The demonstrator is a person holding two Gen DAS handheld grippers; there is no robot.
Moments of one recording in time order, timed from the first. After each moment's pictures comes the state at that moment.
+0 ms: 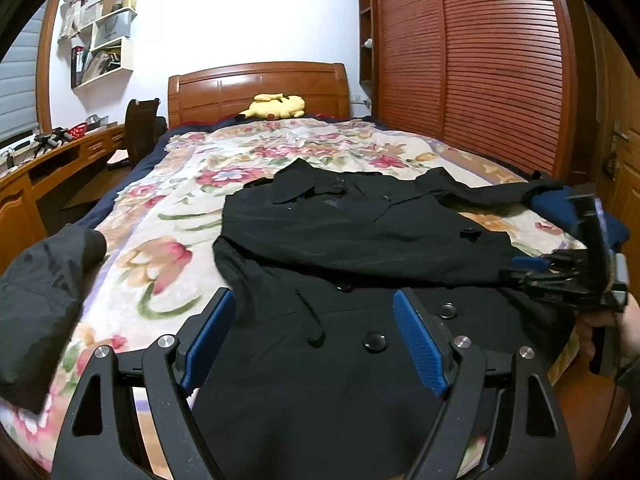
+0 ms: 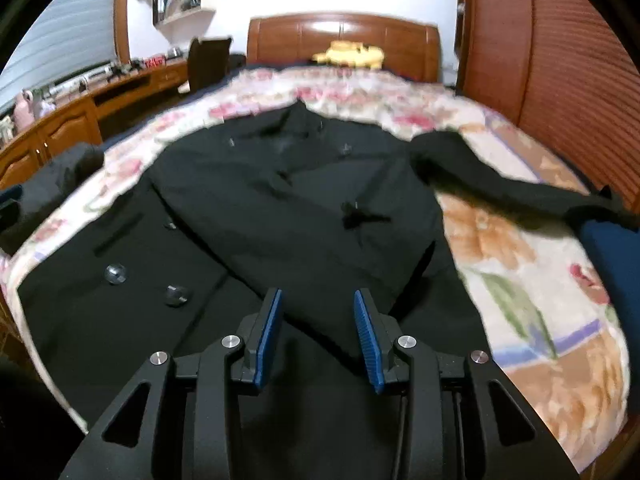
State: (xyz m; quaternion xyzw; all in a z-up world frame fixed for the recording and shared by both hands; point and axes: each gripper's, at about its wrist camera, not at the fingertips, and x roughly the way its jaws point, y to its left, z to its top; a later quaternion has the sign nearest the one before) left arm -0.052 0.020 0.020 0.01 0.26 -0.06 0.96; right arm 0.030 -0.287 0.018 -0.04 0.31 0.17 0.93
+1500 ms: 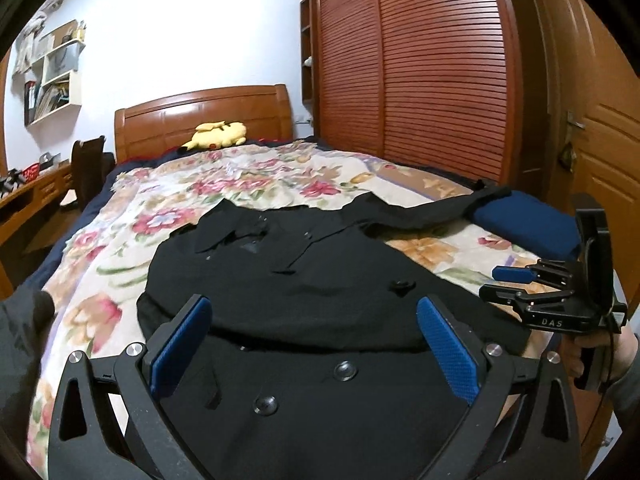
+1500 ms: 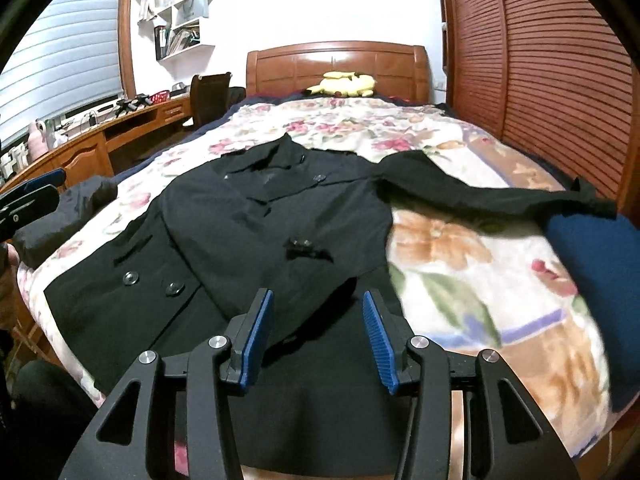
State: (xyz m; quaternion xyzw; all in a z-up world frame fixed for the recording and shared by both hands) left arm -0.036 -0.076 0.066 0.04 0.22 -0.15 0.96; right arm -0.012 -0.357 0.026 0.00 0.24 0.19 0.95
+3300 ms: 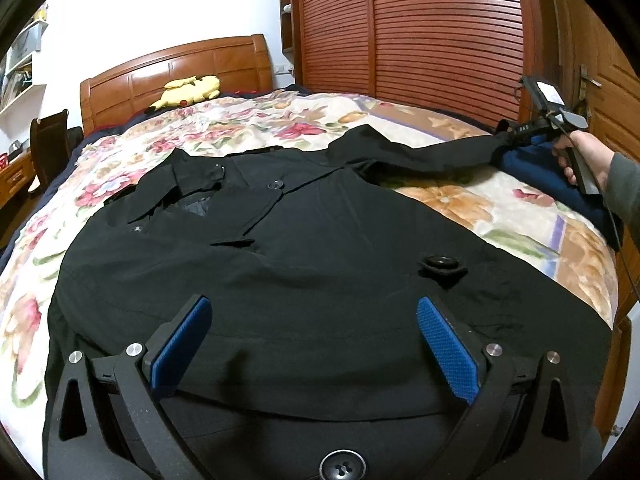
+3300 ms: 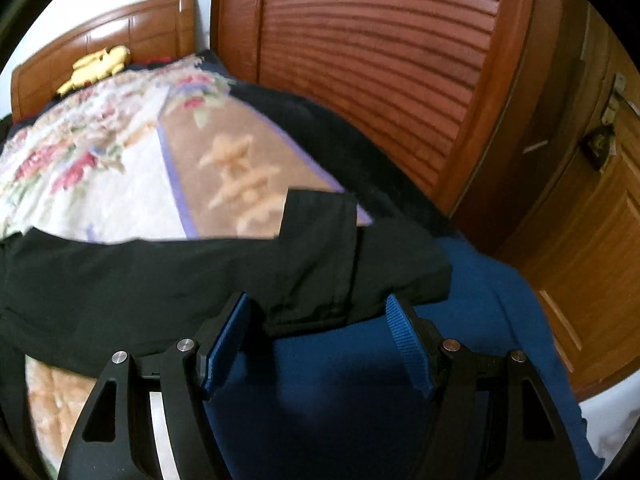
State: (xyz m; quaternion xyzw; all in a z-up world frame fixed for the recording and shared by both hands) left arm 0.084 -0.134 -0.025 0.06 0.30 -0.16 0.94; right arm 0.243 -0.482 0.028 0.06 0.38 -0.17 0.91
